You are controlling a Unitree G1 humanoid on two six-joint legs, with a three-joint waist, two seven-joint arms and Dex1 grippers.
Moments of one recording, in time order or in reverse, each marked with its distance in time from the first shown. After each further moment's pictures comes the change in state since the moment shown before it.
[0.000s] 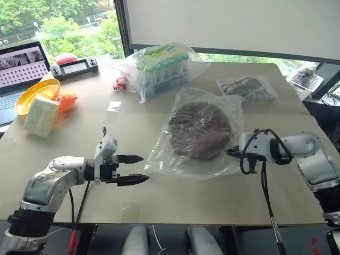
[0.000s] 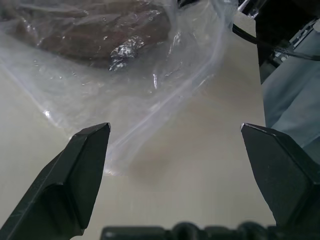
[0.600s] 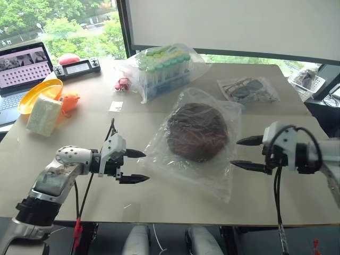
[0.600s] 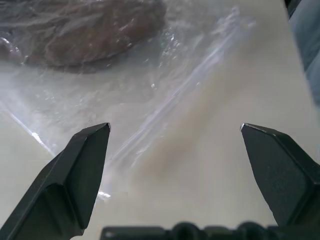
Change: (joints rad) left arm -0.101 0.018 -0.148 0.130 0.293 -0.346 -0.081; right arm 0.164 -0.062 -0.342 -0.400 0.466 0.455 -0.038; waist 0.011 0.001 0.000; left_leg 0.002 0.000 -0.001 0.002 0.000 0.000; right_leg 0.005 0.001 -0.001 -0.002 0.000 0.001
